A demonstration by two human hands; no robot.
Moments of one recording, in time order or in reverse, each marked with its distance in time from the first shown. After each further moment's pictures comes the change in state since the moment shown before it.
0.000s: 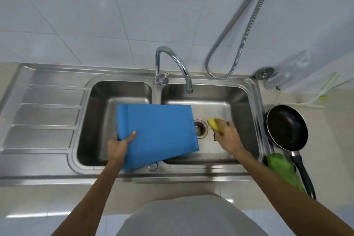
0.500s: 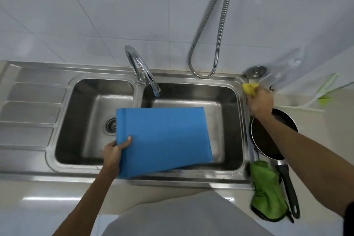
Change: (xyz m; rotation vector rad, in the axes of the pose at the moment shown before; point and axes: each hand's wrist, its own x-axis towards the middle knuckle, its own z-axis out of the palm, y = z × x) left_hand -0.055 -0.015 0.078 -0.047 -0.046 -0.069; right_hand 0.151 0.124 -0.145 -0.129 0.290 0.168
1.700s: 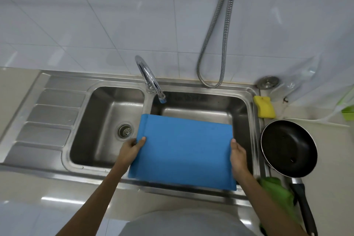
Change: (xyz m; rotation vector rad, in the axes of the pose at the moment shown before) left_hand -0.009 0.024 0.031 0.425 -0.044 0.091; right_hand -0.166 -0.011 0.095 1.094 -0.375 0.502
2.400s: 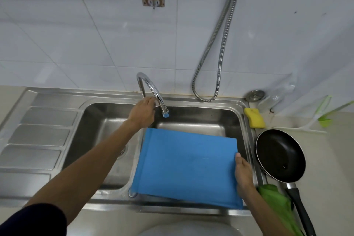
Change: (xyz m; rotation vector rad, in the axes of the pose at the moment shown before) left_hand 0.093 0.158 0.010 0.991 0.047 0.912; right_hand -0.040 -0.010 -0.005 0.025 0.164 -0.117
